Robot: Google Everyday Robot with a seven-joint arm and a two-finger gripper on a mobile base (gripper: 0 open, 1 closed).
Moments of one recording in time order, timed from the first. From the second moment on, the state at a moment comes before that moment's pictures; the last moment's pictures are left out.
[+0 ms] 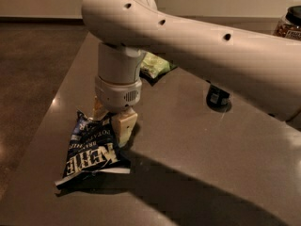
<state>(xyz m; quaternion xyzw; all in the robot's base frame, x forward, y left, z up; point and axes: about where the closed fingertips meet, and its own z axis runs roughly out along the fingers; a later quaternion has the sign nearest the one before) 0.433 0.072 0.833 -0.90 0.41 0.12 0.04</state>
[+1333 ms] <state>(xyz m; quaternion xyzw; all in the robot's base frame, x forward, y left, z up) 0.480 -0.019 0.960 -0.79 0.56 0.18 0.17</state>
